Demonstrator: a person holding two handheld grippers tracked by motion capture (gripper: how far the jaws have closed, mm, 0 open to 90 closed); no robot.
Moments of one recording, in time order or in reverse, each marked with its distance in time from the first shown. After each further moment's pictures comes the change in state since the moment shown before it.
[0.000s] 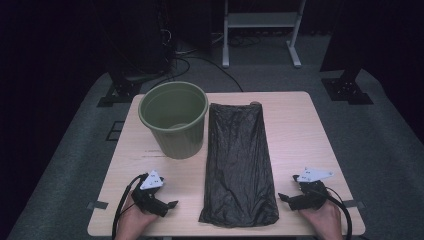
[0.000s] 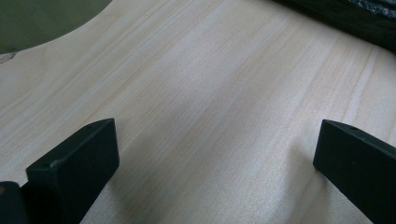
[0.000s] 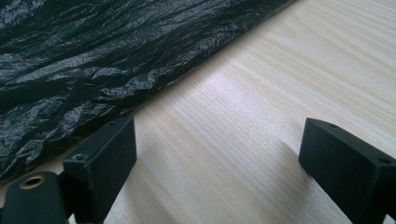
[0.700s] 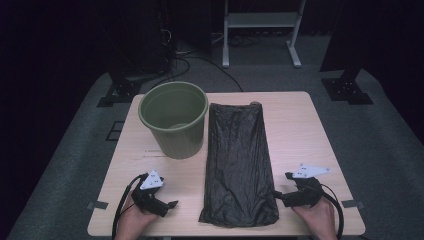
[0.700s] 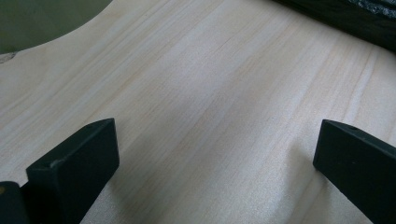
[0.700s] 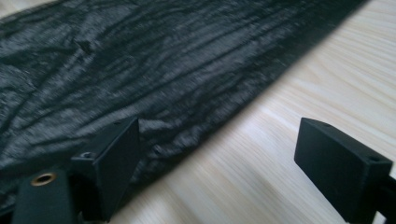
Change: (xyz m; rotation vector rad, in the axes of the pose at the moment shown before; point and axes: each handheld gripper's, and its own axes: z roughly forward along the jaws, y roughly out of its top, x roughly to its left) left arm 0.000 0.000 0.000 0.000 0.000 0.000; right arm 0.016 0.026 -0.004 -0.054 0.058 0.038
